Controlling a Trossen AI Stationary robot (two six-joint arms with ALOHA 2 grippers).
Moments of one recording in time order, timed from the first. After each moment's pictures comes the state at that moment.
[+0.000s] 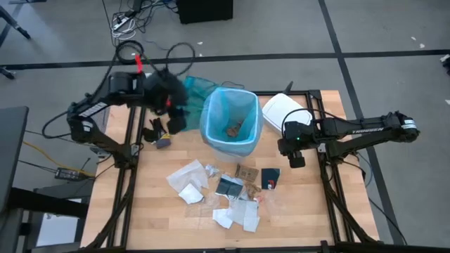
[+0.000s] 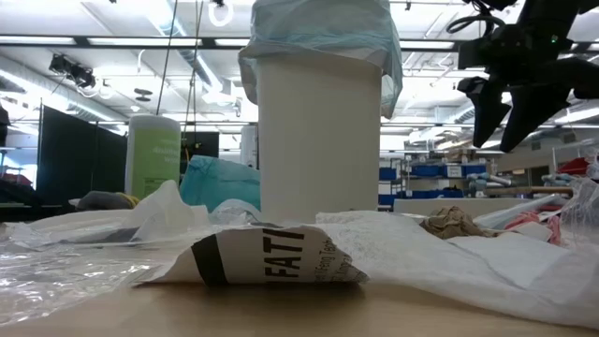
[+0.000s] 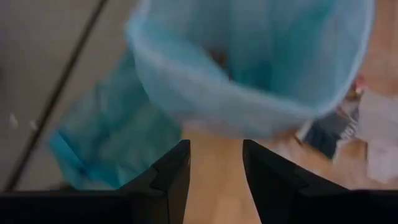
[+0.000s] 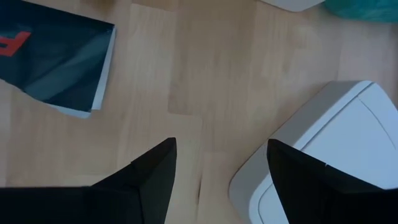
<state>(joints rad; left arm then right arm) 0.17 1.43 1.92 -1.41 -0.16 -0.10 0.00 0.95 0.73 -0.73 0.32 0.63</state>
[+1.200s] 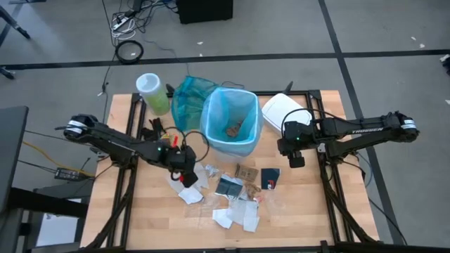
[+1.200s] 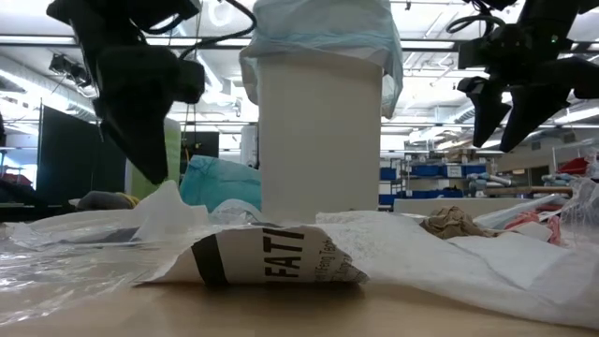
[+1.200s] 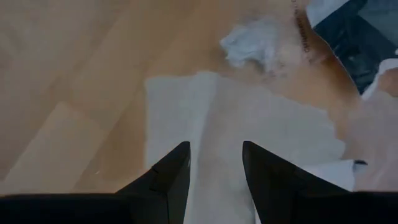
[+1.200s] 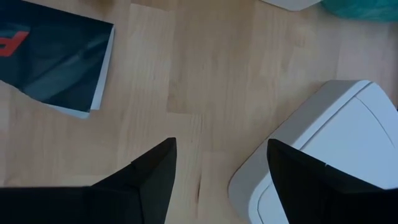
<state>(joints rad) -0.24 1.39 0.79 -0.56 -0.17 -0.82 0.00 0.95 0.73 -0.73 0.32 0.64</state>
